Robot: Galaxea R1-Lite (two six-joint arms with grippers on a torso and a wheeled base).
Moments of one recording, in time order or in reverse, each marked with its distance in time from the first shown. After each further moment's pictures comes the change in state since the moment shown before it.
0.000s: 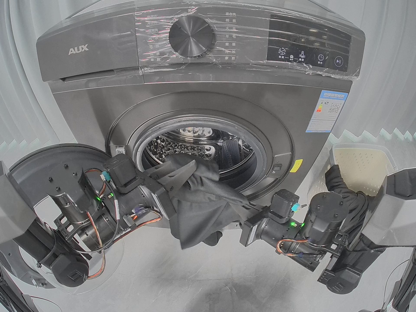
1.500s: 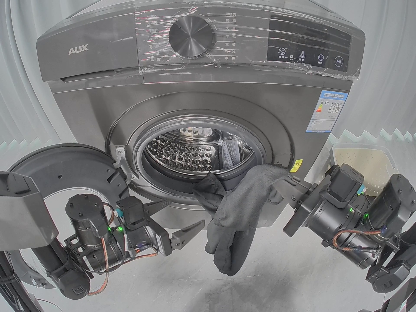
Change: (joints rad) left arm 0.024 0.117 0.169 0.000 -0.034 0.062; right arm 0.030 -0.357 0.135 0.005 -0.007 -0.003
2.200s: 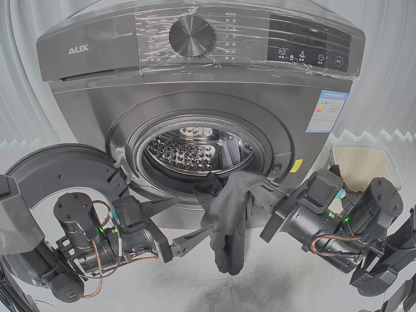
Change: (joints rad) left arm -0.039 -0.082 0.021 0.000 -0.087 0.016; right arm 0.050 0.082 -0.069 -0.001 -0.003 -0.005
